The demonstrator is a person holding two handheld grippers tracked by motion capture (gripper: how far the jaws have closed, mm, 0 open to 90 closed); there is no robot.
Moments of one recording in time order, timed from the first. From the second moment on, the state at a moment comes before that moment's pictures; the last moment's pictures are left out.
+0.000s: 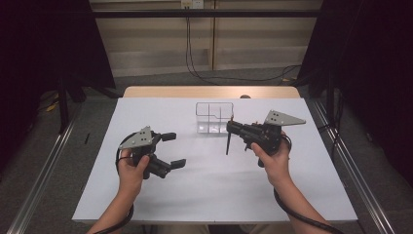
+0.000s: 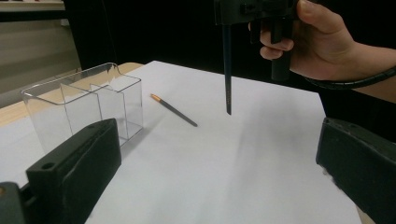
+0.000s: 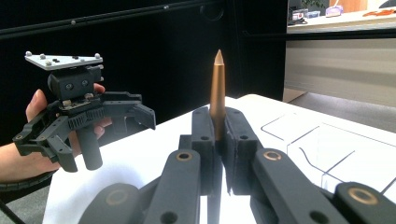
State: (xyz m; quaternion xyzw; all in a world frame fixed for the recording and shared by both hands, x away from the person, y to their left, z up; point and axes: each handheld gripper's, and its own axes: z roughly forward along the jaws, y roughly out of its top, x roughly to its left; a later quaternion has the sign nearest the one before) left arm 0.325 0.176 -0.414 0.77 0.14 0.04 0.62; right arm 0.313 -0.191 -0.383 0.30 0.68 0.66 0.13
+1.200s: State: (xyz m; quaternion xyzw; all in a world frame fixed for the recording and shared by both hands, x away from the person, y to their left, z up) left arm 0.308 0.222 -0.422 0.76 0.17 0.07 0.62; right arm 0.333 -0.193 -0.375 0.29 0.70 0.63 0.15
